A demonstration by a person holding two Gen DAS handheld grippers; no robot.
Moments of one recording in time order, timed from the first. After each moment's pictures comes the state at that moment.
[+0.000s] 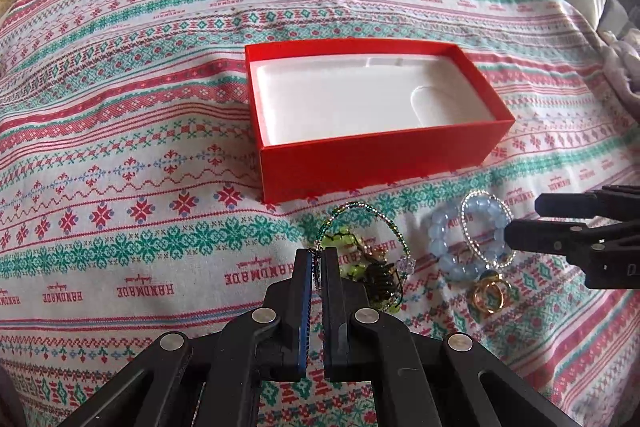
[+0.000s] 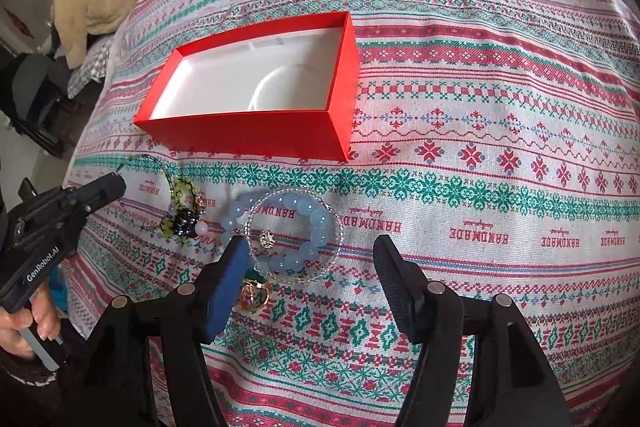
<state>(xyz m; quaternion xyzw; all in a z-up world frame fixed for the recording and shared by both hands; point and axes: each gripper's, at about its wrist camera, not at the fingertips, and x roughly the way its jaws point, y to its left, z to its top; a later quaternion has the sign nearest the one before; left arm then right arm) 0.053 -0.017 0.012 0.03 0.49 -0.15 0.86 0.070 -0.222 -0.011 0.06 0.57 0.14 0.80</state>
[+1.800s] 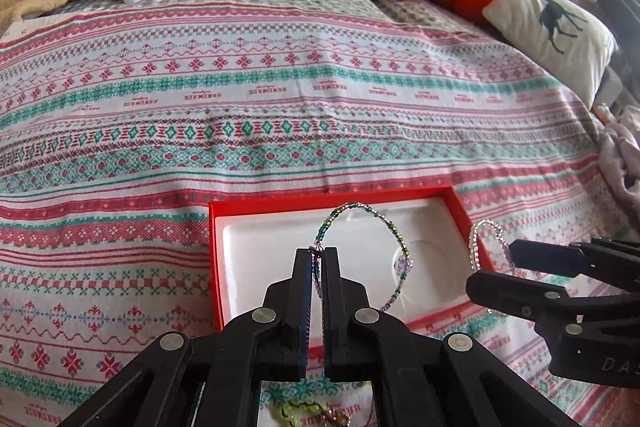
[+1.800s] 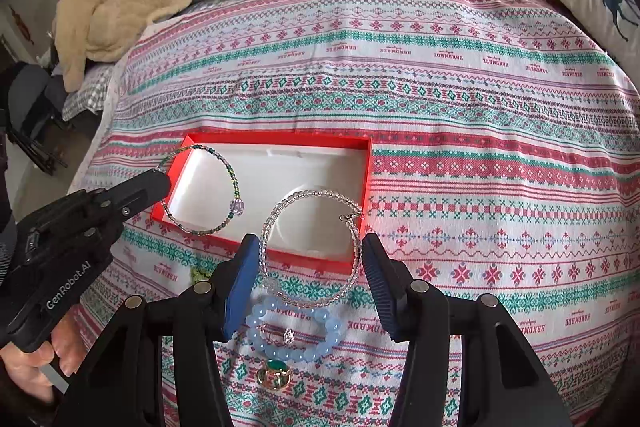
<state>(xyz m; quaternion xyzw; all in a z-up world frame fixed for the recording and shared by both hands) 0.130 -0.035 0.042 -0.04 0.42 -0.16 0.89 0.128 -0.207 0.040 0.04 0.51 0.13 0.85</state>
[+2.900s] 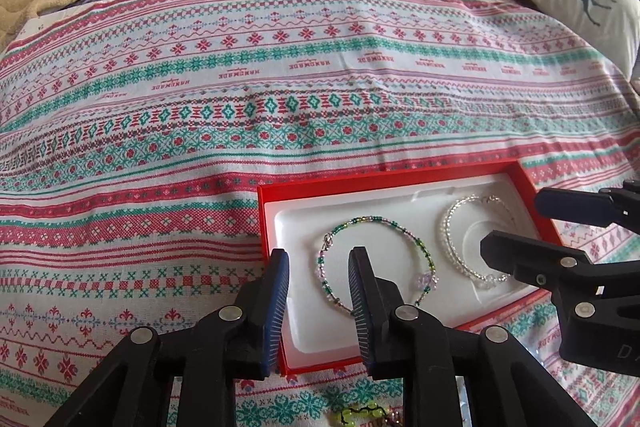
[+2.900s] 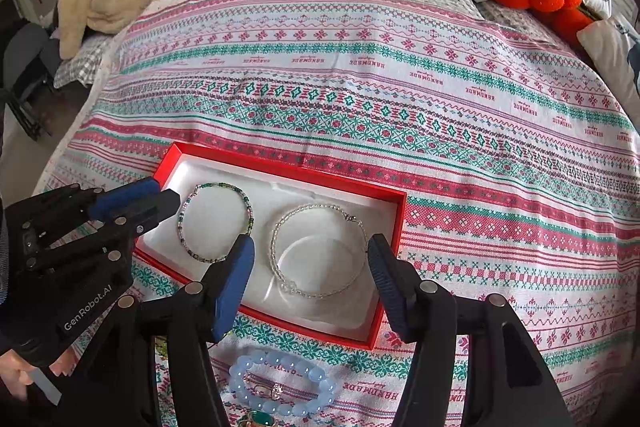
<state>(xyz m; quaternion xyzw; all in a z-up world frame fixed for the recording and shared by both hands) 0.139 -0.027 0.025 0.01 0.45 -0.12 0.89 0.162 -0.176 0.025 -0.03 0.50 0.13 0.85</state>
